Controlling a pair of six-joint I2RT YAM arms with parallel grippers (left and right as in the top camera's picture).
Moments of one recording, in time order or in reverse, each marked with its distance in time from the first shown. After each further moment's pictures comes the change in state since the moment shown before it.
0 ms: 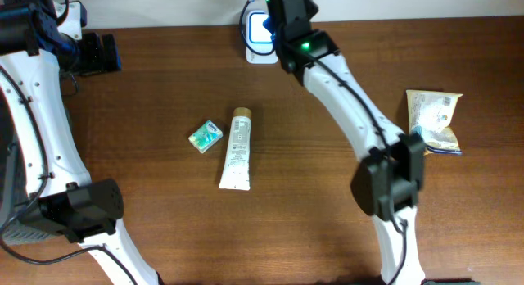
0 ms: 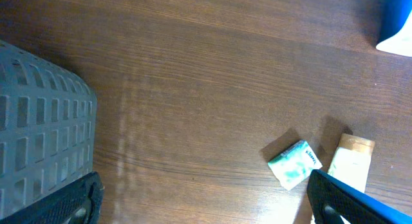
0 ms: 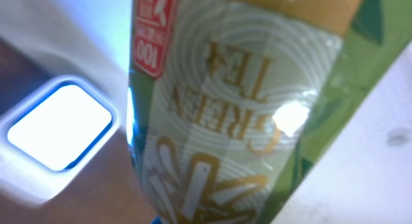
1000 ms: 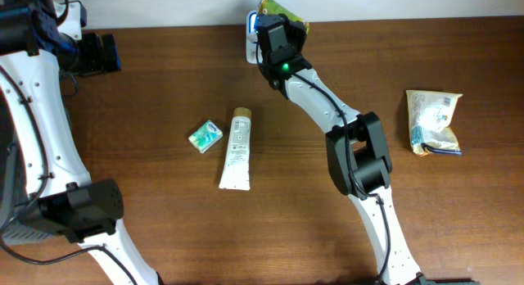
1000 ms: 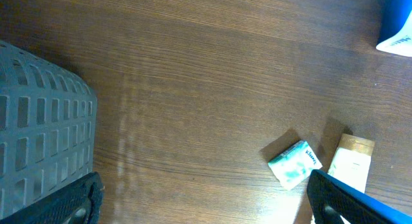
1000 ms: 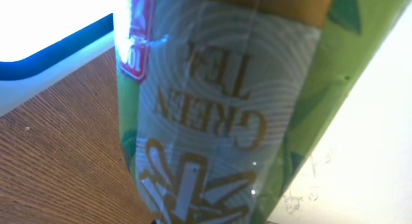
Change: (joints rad) left arm 0.000 0.000 0.000 0.000 0.000 0.000; right arm -0.003 0.267 -0.001 0.163 0.277 -0.383
